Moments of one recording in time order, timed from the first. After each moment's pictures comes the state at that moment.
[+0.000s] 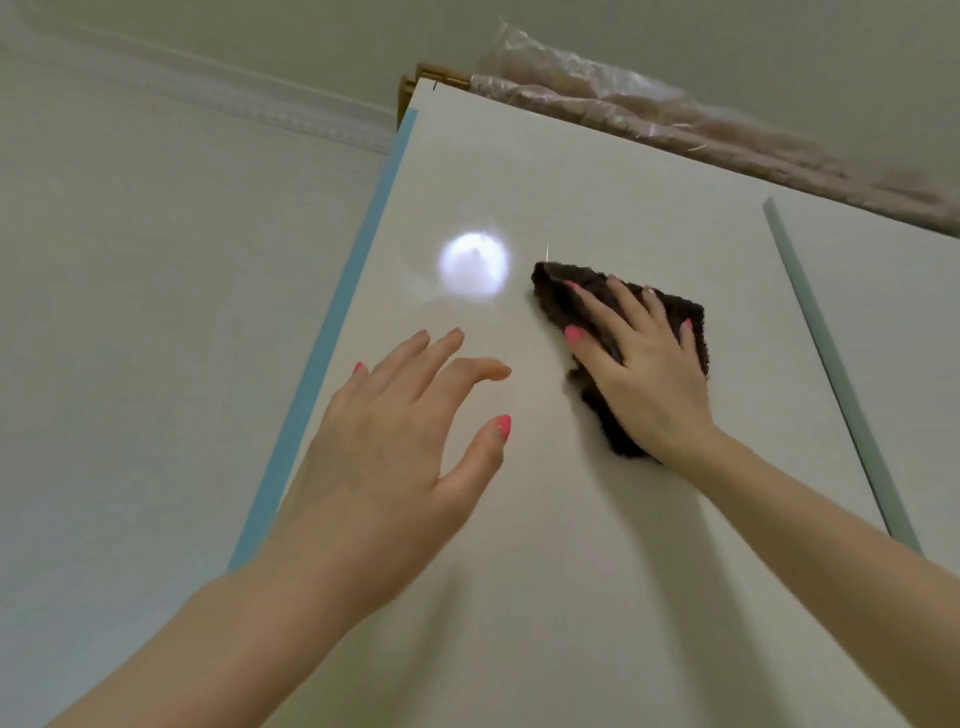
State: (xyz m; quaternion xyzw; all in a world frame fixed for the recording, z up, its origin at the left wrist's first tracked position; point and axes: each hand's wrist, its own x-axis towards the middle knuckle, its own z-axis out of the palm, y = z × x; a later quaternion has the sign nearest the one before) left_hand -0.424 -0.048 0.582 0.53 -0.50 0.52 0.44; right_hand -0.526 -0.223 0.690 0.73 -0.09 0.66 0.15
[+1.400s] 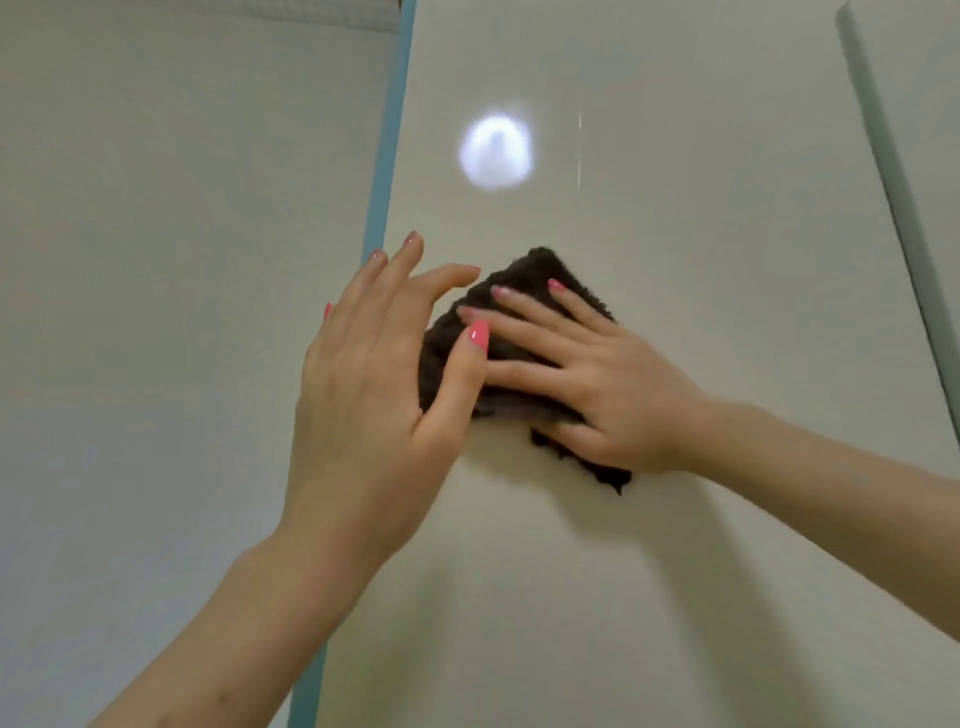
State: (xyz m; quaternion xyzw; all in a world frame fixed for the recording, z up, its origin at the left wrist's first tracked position) left_hand -0.424 -0.020 0.531 0.48 -0.46 0.53 0.52; right_hand -0.503 -0.199 0.596 0.76 0.13 0.45 0.45
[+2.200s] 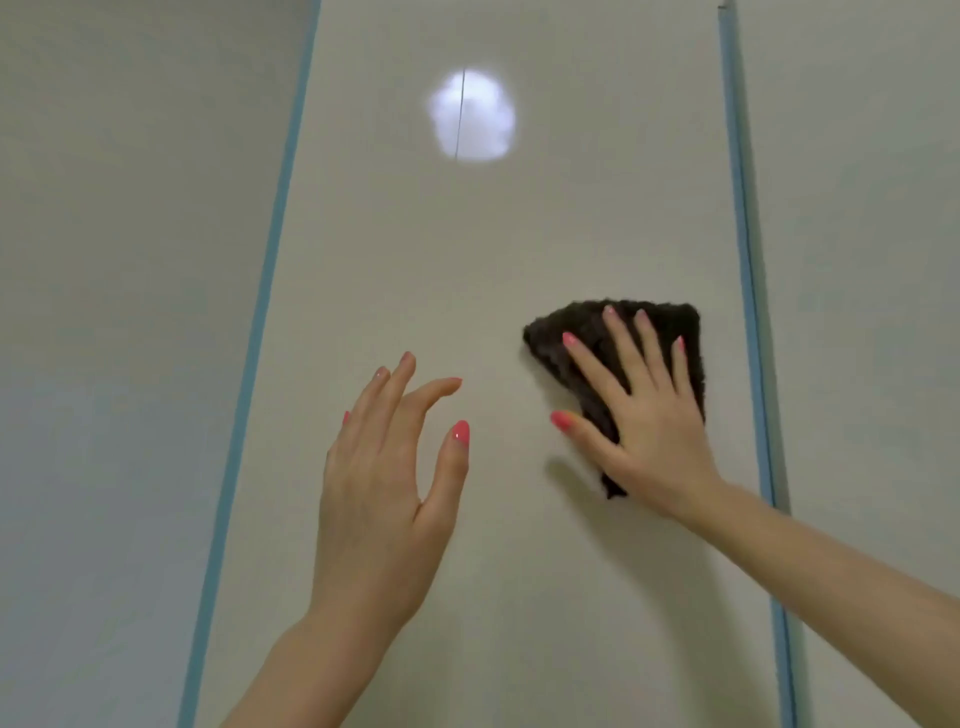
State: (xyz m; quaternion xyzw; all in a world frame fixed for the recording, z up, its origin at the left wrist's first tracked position) left_hand -0.511 -0.085 0.451 0.56 -0.44 0.46 0.53; right_hand -0.599 -0.299 0.513 0.77 -0.07 0.58 0.24
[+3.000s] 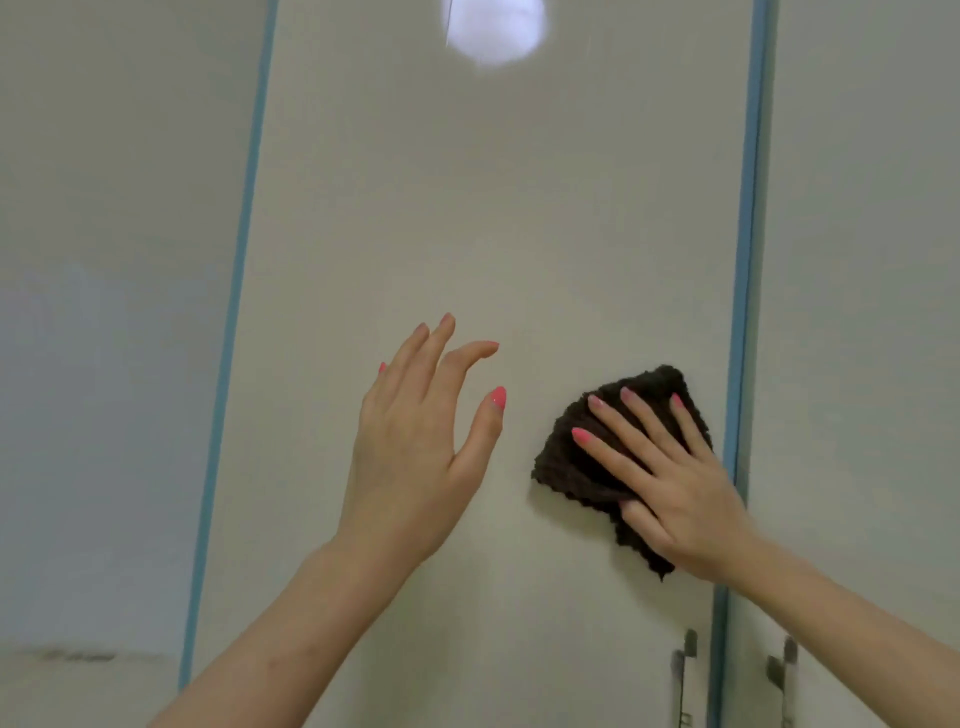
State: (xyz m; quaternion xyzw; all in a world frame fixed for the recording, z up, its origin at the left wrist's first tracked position) left_hand -0.546 -0.103 0.411 0.63 -0.45 0.42 0.47; right_hand -0.645 -0.355 0.392 0.80 0.05 0.47 0.36
